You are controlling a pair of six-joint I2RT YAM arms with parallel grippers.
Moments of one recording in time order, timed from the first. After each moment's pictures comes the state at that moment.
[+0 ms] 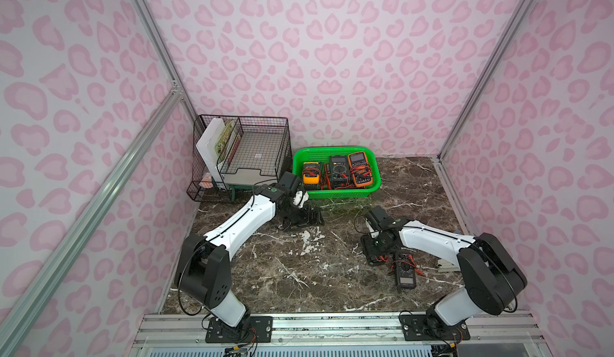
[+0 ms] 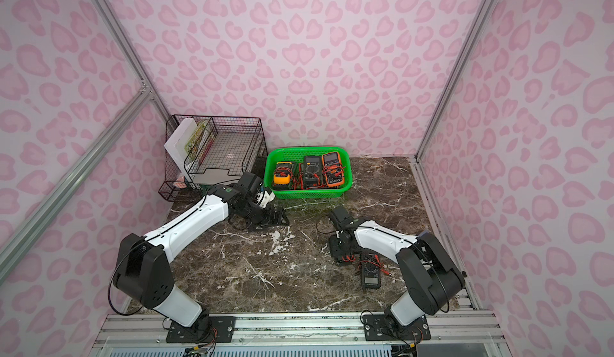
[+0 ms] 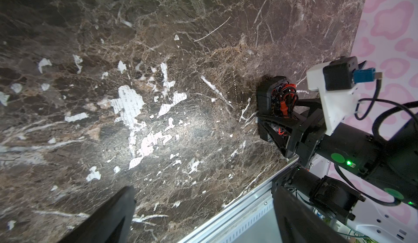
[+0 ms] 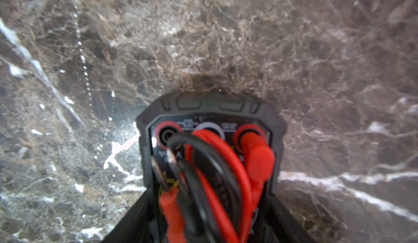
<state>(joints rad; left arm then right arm) -0.46 1.61 1.30 -0.89 0.46 -0.50 0.62 1.55 0.84 -0.61 0.00 0.38</state>
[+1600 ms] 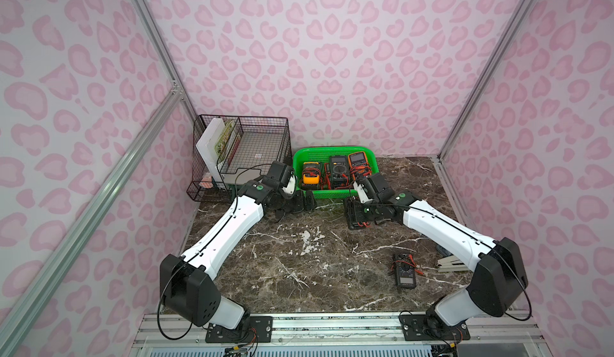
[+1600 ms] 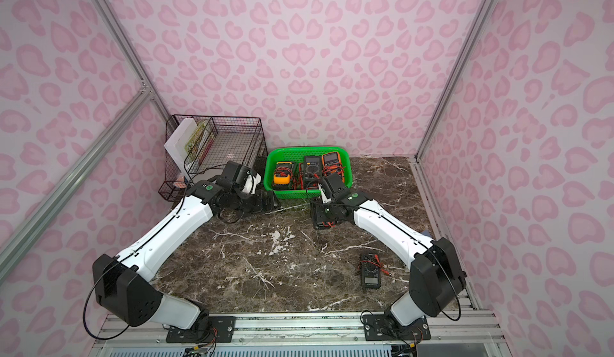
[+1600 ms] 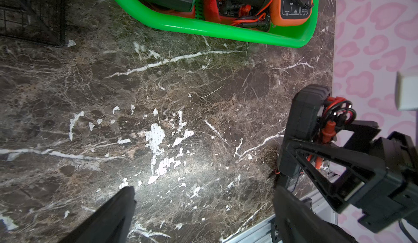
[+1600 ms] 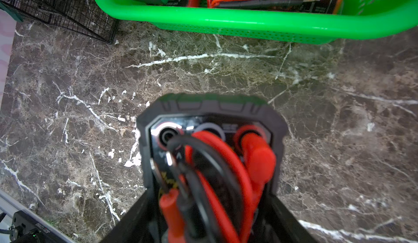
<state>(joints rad) -0.44 1.48 1.38 -0.88 0.26 -0.60 0.65 1.56 1.27 -0.68 -0.07 0.41</state>
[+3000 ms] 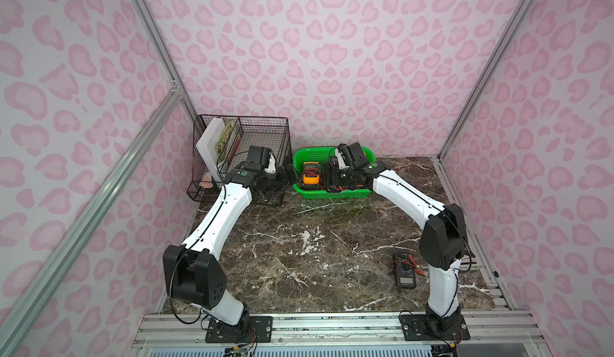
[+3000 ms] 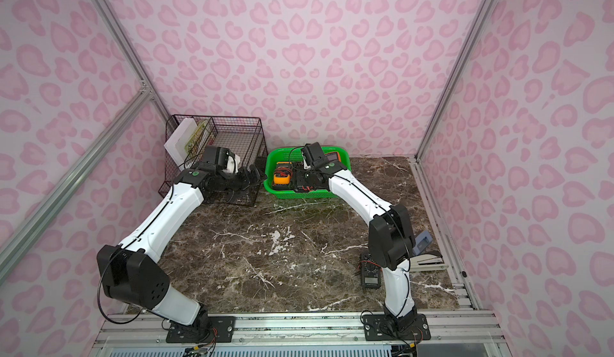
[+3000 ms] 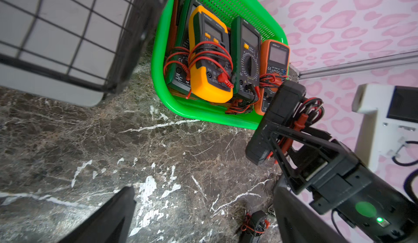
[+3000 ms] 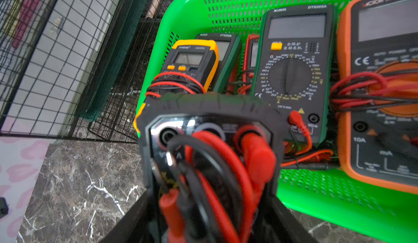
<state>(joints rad) -0.23 1.59 1.50 -0.74 0.36 -0.73 0.60 2.03 1.86 -0.61 -0.06 0.44</state>
